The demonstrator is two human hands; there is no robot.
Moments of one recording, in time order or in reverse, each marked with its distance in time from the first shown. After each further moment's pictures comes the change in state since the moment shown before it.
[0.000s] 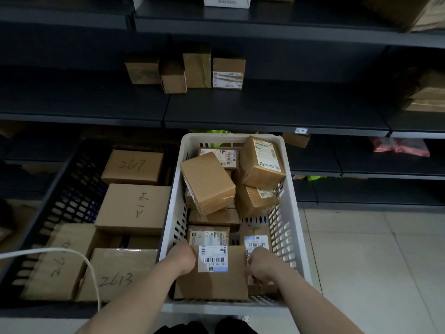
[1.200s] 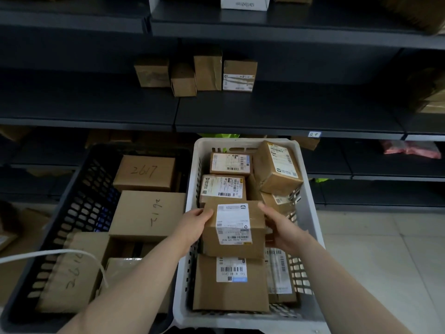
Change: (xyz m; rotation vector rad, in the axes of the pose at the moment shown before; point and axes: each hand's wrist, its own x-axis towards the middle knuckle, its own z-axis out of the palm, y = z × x) left_hand 0.010 0.024 -0.071 -0.747 0.021 0.188; right_hand 0.008 -0.041 -0.062 0.959 -0.069 -0.230
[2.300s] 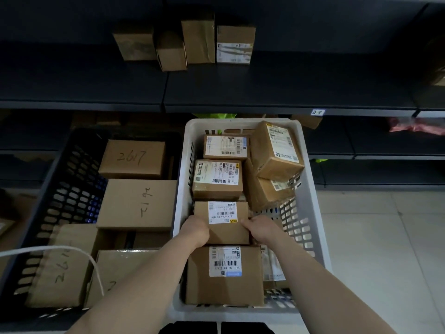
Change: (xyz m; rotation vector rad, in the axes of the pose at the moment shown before) left_hand 0.032 -0.028 0.032 0.774 0.032 -0.202; right_hand 0.050 0.035 0.017 -0.616 0.203 0.162
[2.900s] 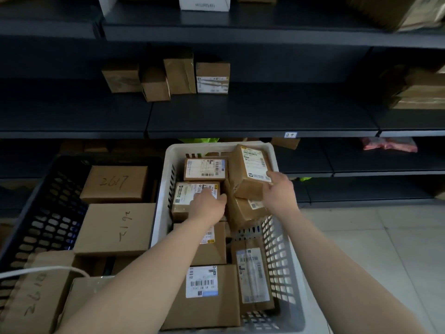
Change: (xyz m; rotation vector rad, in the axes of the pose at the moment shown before) left_hand -0.022 0.117 -0.024 -0.227 0.245 0.237; right_hand -0.019 -0.026 -0.126 -0.049 0.673 -0.351
